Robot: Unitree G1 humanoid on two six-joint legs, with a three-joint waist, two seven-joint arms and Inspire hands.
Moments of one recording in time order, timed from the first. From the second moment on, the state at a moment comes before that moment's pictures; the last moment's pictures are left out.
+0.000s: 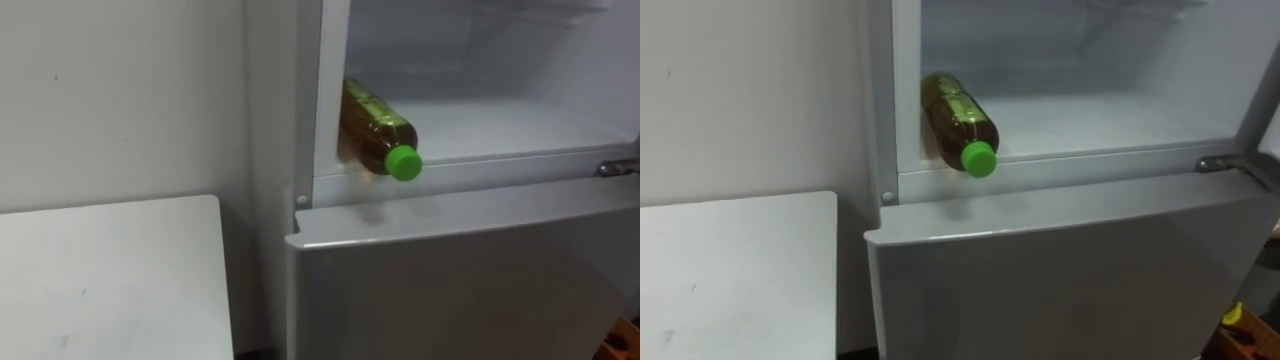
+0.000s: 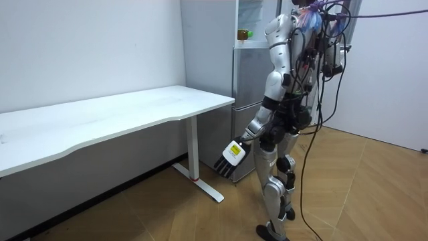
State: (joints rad) left arm 0.42 0.21 0.12 0.99 -0.23 -0.23 0.15; right arm 0.25 -0.36 -0.58 -0.17 0.65 -0.41 -1.07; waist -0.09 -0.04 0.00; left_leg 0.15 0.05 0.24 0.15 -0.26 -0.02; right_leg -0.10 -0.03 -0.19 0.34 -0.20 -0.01
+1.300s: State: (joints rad) left arm 0.38 0.20 0.15 1.04 -0.10 -0.23 0.19; right arm 0.17 -0.37 -0.53 -0.34 0.19 -0.43 -1.11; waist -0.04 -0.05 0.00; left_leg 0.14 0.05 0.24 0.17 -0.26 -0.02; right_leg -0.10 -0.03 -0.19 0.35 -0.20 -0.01
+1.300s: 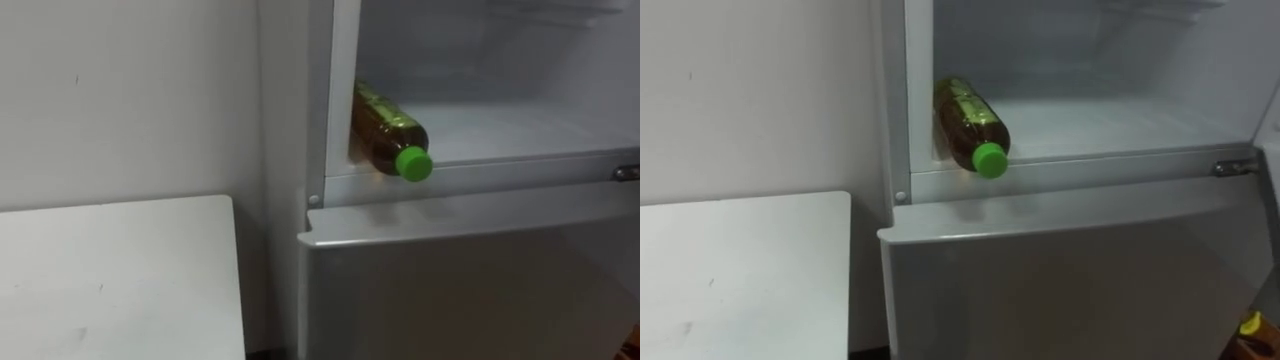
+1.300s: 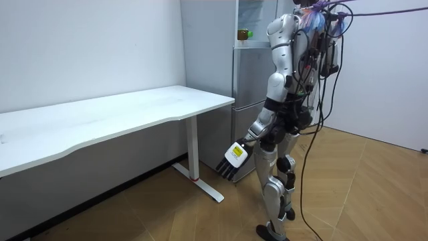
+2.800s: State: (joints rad) left arm 0.35 0.20 0.13 1.01 -0.09 -0.22 0.14; right arm 0.10 -0.38 -0.17 -0.40 -0.05 -0.41 -0.74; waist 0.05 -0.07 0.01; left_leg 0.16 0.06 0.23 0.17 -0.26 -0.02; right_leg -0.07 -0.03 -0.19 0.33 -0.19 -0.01
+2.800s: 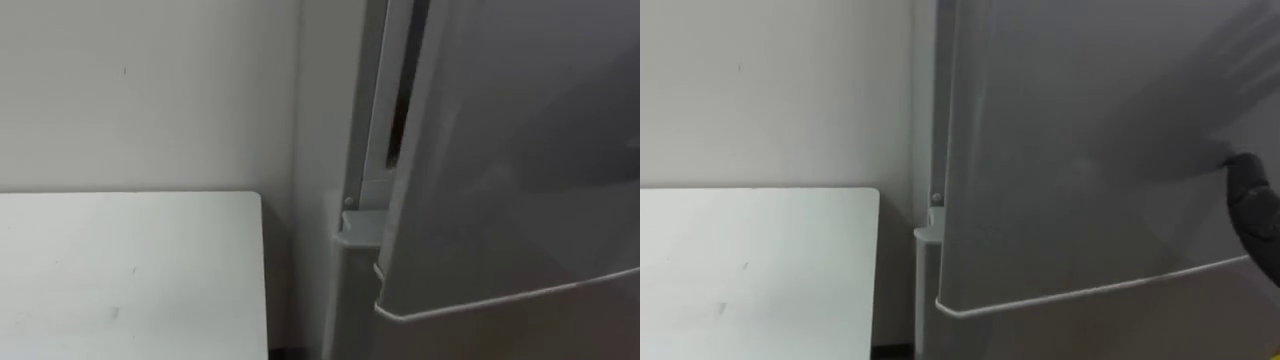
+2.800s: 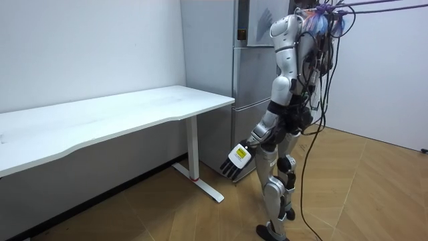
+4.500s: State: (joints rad) left arm 0.30 0.24 0.10 0.95 -0.07 -0.11 0.06; right arm -0.05 -0.42 -0.10 -0.15 -0.32 -0.32 -0.48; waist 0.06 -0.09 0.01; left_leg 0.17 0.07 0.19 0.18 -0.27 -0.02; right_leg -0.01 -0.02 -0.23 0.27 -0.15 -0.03
